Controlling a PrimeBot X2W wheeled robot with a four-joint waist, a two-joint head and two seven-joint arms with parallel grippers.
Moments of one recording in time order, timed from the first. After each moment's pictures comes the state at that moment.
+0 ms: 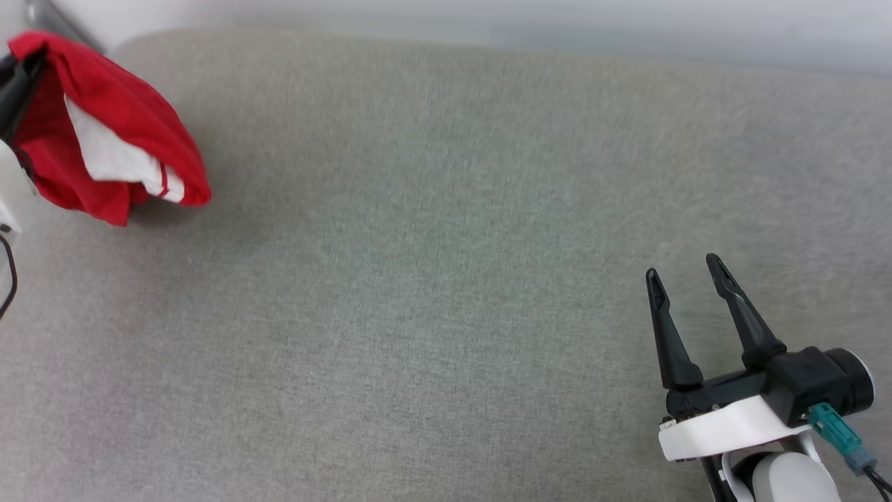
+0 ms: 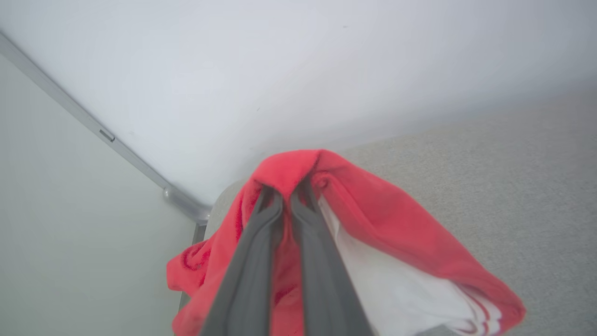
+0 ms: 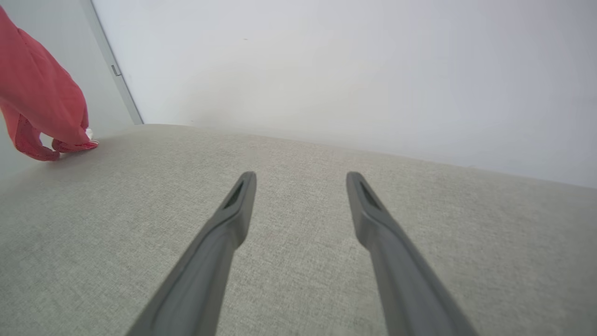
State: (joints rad) left arm -0.93 0.98 -0.73 0.37 -0.96 -0.13 0.06; right arm -0.10 -0.05 0.09 0.03 0.02 0.13 -0.26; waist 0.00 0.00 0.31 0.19
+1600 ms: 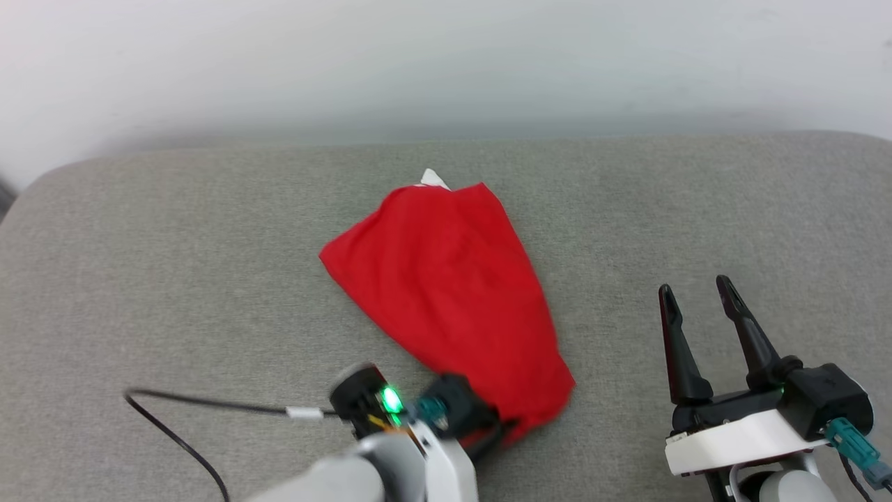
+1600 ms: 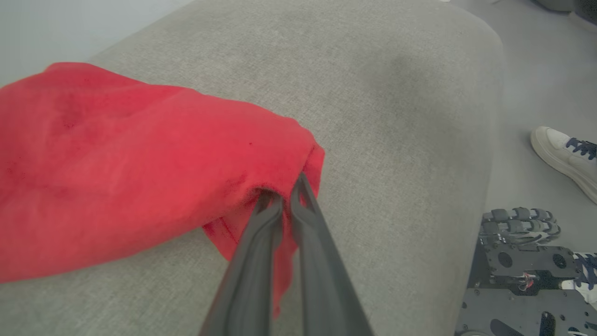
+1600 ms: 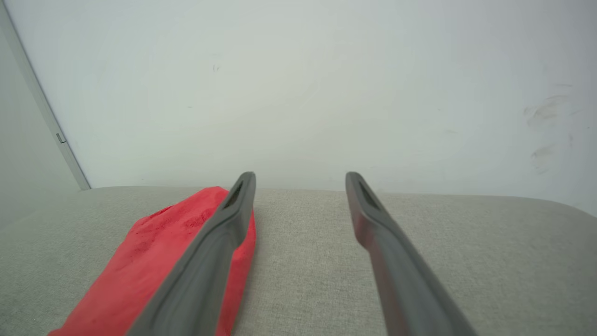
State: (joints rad) left arm -0.63 0.48 -1.23 0.13 -0.74 0.00 0.07; right arm -0.05 -0.05 0.08 0.04 0.13 0.13 -0.26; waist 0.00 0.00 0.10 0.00
